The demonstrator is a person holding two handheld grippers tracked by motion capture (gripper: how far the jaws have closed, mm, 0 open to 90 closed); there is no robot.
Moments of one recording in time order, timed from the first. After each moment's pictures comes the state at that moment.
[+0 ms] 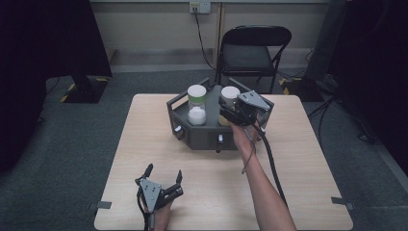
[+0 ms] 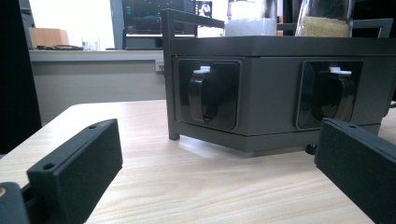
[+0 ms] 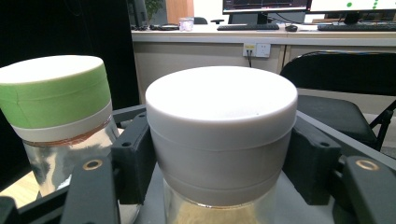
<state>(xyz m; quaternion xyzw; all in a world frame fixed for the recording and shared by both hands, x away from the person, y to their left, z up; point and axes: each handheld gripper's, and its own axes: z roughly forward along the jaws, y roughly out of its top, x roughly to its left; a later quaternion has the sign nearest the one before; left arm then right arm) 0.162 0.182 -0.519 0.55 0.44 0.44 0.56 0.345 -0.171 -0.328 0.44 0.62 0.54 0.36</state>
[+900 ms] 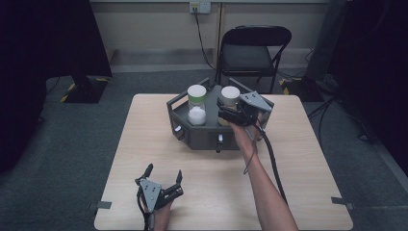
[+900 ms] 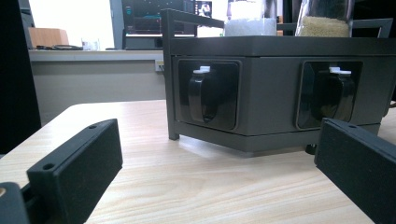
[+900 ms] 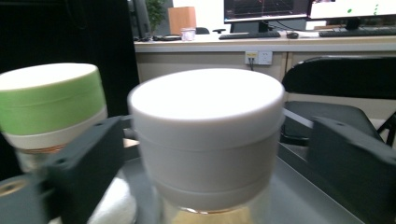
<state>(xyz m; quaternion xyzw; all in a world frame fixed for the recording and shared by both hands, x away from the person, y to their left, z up) 0.162 0.182 -0.519 0.55 0.44 0.44 0.56 0.349 -0.178 -0.340 0.44 0.61 0.56 0.36</state>
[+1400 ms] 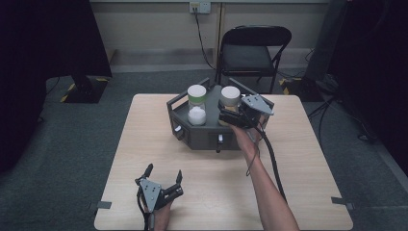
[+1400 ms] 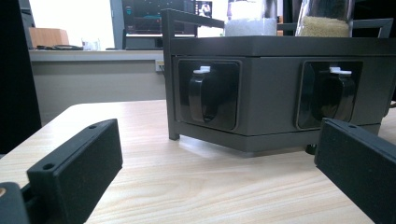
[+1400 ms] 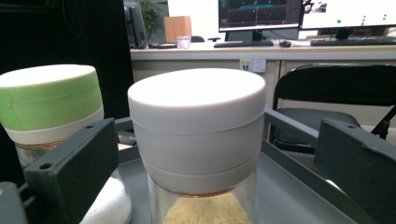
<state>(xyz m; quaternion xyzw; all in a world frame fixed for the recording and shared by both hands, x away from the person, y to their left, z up) 0.162 0.182 -0.519 0.55 0.44 0.44 0.56 0.338 -0.180 -0.350 0.43 0.59 0.57 0.38</state>
